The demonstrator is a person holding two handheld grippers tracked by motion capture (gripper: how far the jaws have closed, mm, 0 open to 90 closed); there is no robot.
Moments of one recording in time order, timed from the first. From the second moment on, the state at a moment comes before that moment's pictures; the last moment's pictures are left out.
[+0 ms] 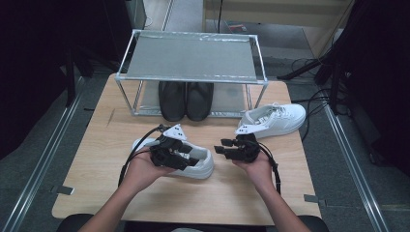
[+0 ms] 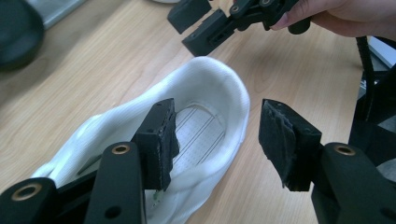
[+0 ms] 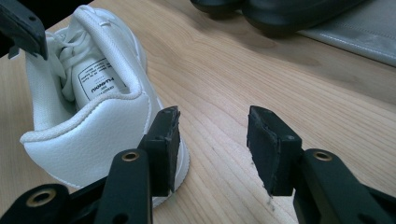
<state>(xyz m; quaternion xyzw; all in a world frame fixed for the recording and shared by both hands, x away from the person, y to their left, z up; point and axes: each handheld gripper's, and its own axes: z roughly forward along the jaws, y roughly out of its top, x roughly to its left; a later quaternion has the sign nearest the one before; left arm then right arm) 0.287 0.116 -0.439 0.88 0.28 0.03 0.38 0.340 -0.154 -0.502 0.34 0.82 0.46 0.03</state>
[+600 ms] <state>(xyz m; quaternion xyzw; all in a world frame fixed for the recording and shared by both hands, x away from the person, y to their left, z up) 0.272 0.151 -0.440 0.86 0.32 0.04 0.39 0.348 -0.138 -0.503 0.32 0.83 0.46 0.02</state>
